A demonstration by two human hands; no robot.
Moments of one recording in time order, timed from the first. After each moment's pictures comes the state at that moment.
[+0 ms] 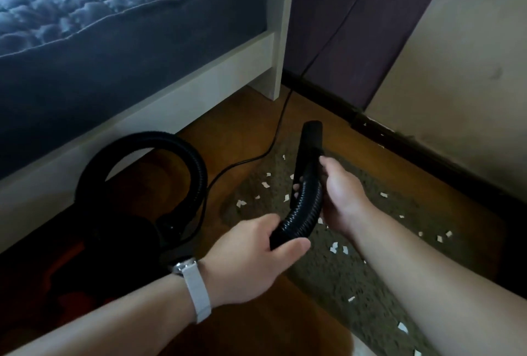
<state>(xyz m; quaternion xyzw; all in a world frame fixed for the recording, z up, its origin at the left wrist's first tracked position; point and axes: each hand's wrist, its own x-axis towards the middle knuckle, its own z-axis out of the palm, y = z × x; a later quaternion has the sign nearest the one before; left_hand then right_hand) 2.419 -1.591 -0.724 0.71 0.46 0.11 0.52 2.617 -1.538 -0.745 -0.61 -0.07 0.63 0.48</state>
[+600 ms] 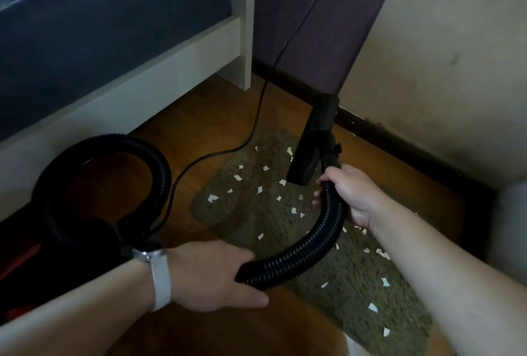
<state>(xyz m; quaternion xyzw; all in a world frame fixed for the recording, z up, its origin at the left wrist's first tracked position) 2.431 -1.573 -0.730 0.79 0.34 -0.28 0.44 2.706 -1.558 -0.761 -0.68 -0.16 0.60 0.40</state>
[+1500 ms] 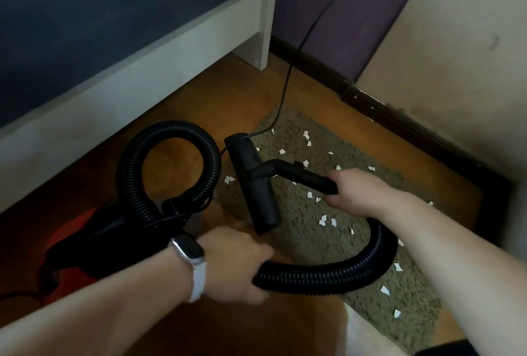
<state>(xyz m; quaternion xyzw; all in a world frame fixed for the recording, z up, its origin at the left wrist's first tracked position) 2.406 -1.581 -0.771 0.92 0.23 -0.20 0.26 2.690 -1.553 -0.791 -0.70 -0.66 0.22 -0.14</state>
